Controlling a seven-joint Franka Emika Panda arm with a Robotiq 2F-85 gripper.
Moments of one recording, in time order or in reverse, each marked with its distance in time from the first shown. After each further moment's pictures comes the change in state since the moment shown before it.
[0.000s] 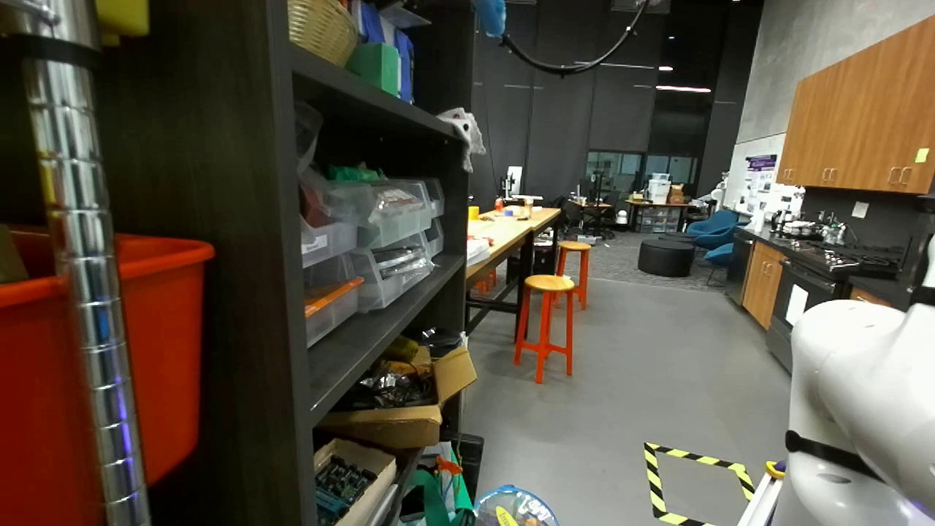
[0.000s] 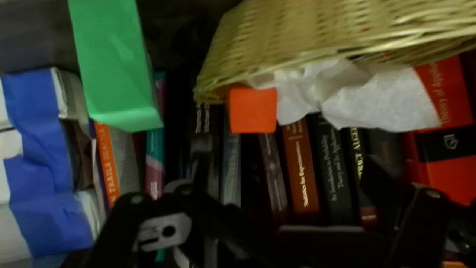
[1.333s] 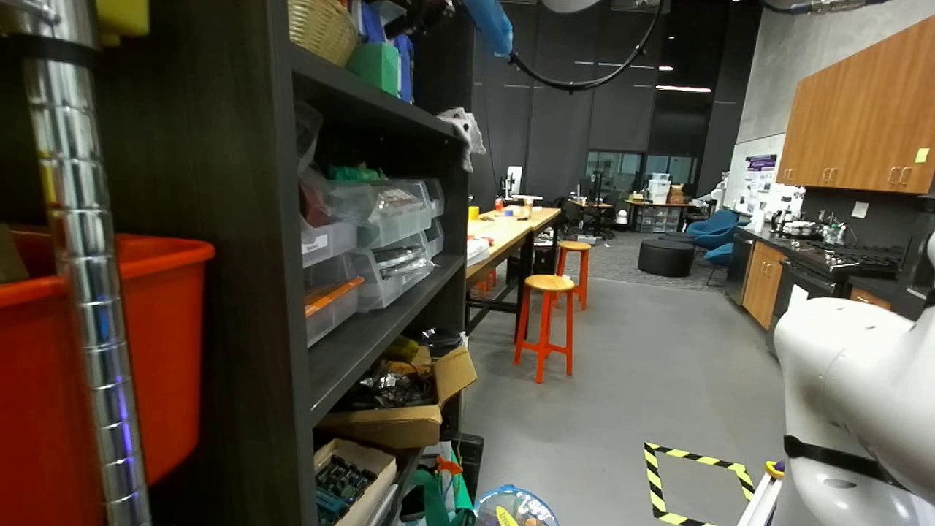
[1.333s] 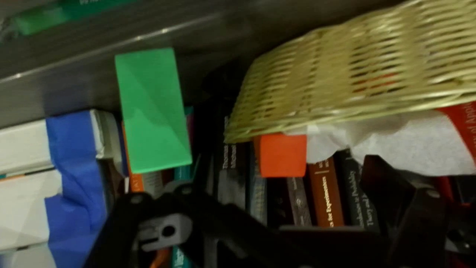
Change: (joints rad) arm 0.175 -0.041 -0.156 -0.080 -0.257 -0.001 0.209
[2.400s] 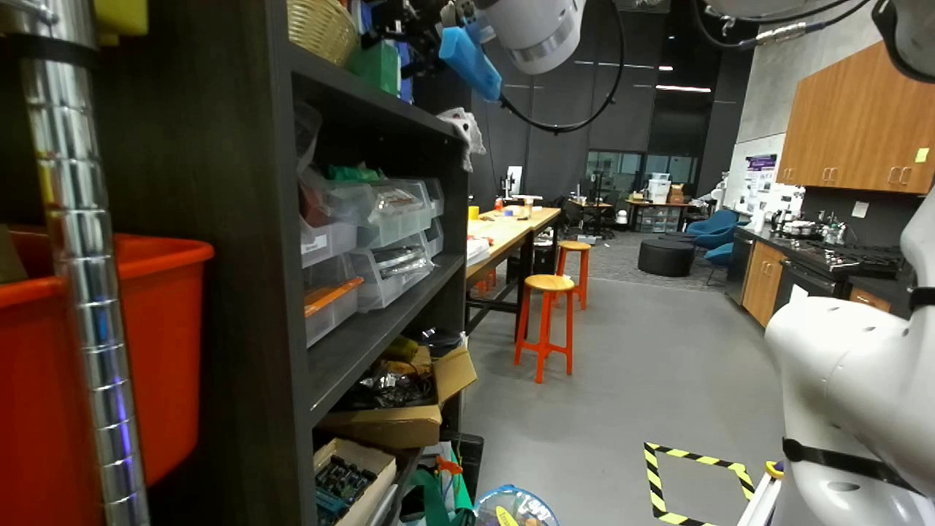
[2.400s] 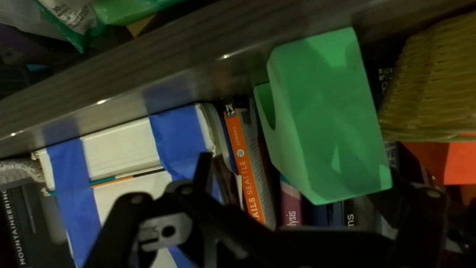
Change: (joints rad) arm 0.113 0.131 -0.207 -0.001 0.055 0.274 -0.024
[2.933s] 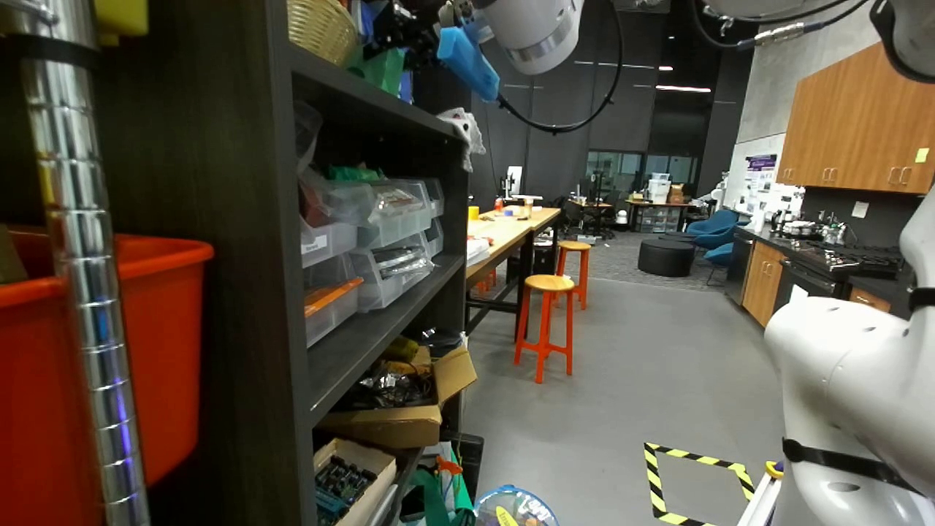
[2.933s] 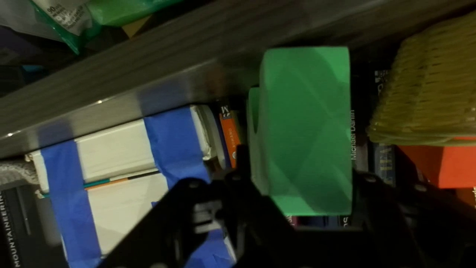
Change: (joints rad) arm 0.006 0.003 0.000 0.001 0.001 0.000 -0.003
